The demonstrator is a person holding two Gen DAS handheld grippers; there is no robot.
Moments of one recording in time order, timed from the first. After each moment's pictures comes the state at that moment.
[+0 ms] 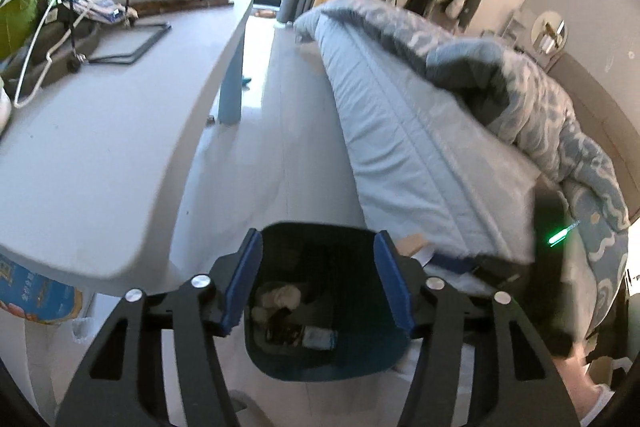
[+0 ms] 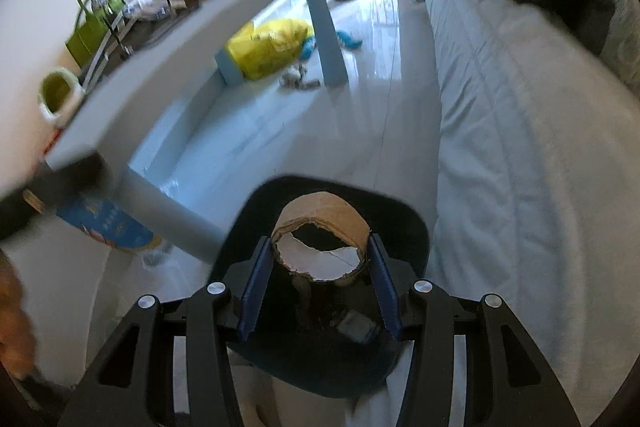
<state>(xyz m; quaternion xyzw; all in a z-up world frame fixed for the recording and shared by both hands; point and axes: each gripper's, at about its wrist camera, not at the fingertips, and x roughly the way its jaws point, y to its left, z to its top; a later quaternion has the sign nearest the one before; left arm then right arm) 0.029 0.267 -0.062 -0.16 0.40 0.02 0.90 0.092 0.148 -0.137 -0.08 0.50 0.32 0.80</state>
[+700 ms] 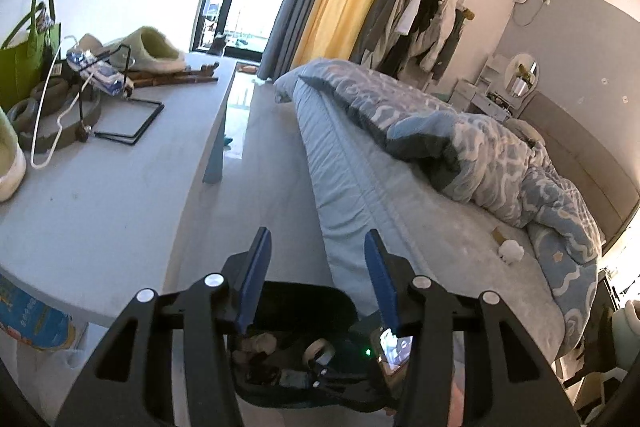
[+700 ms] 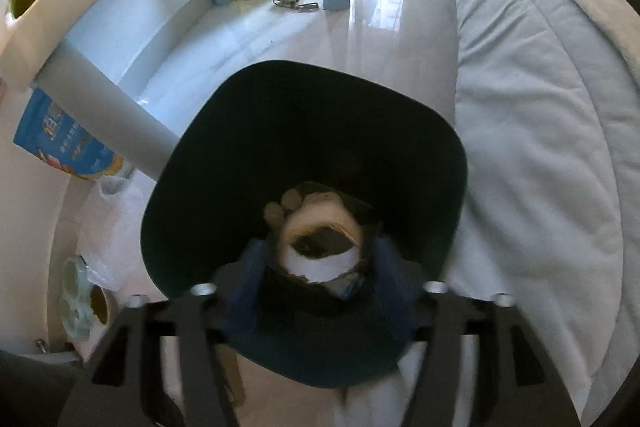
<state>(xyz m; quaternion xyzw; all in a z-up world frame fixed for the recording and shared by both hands) 0.009 0.262 0.012 -0.17 0.30 0.00 0.94 0.071 0.168 -0.205 -0.17 0.56 0.30 0.76</state>
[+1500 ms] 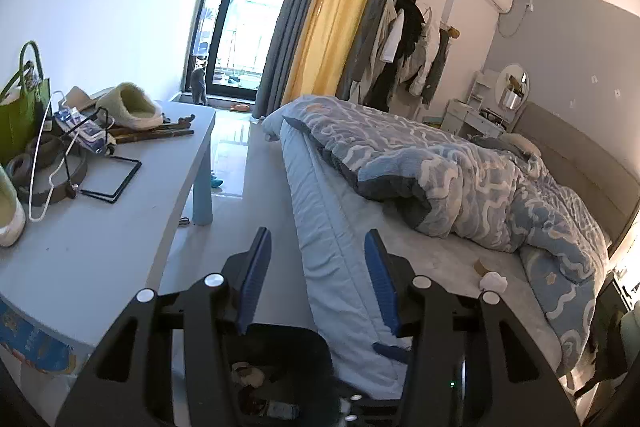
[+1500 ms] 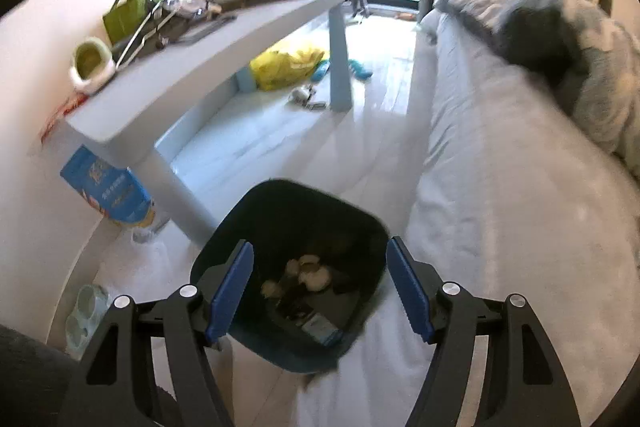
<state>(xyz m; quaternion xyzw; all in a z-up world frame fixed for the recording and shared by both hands) 0.028 0.206 0.060 -0.14 0.25 0.01 0.96 0.070 0.094 -0.071 -0.12 0.42 0.35 0.83</state>
